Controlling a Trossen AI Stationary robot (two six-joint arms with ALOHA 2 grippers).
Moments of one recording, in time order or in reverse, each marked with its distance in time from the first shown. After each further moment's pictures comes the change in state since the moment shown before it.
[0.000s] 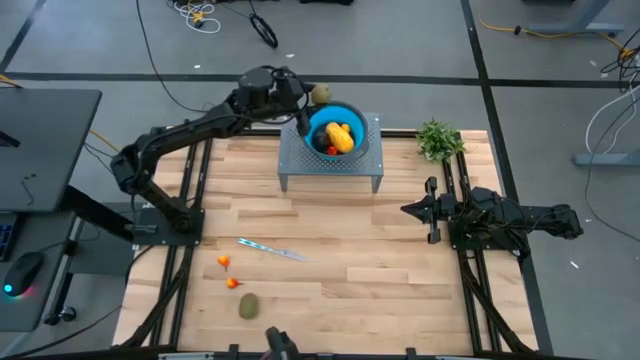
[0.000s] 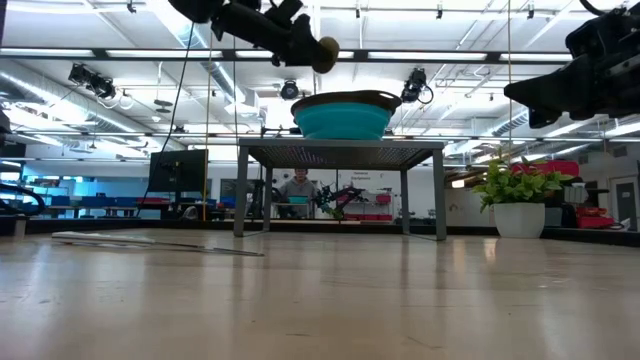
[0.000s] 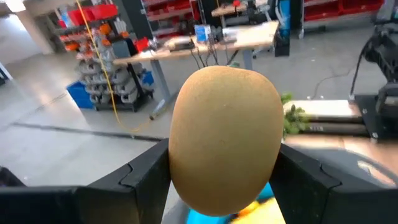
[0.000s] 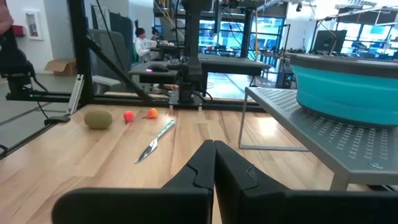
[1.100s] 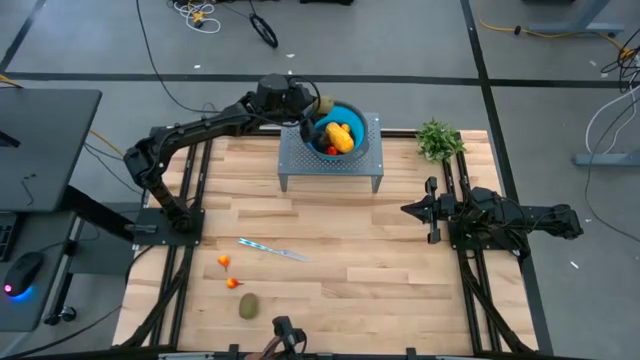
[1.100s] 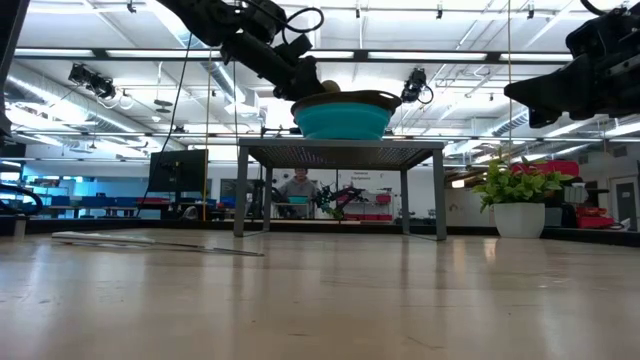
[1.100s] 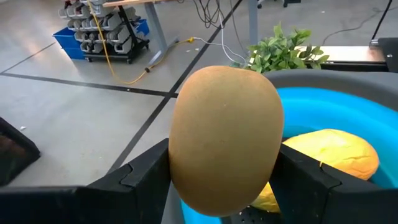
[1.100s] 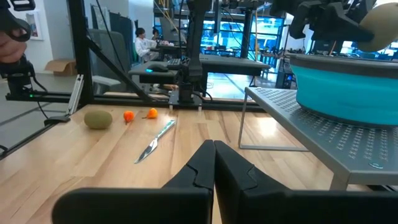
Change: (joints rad) left arm 0.027 0.113 -0.001 -0.090 -0.026 0.006; right arm 0.000 0.000 0.000 0.000 -0.001 0.000
